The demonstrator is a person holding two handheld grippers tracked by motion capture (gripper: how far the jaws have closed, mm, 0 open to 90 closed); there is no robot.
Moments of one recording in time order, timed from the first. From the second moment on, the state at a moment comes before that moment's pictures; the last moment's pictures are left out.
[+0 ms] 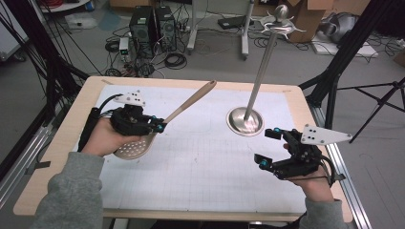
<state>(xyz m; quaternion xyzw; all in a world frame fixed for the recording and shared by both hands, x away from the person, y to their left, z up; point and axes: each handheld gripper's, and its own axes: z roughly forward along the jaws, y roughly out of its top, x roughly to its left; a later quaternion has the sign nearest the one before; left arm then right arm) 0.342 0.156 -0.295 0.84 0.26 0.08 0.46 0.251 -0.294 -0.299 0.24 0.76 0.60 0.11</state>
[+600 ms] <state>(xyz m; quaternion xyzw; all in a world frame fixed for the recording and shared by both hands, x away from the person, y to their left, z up) 0.353 0.139 -0.273 0.84 0.24 0.10 0.48 0.251 -0.299 -0.298 0.24 0.75 0.60 0.11</state>
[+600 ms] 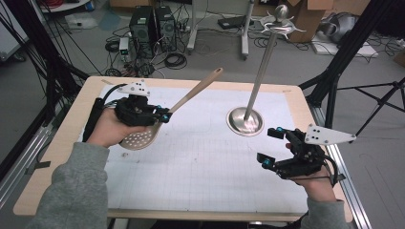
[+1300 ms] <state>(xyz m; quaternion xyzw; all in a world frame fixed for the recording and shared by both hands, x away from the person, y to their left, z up) 0.363 0.097 -0.244 0.83 0.22 0.09 0.50 0.252 -0.304 -0.303 0.24 0.76 0.59 0.10</state>
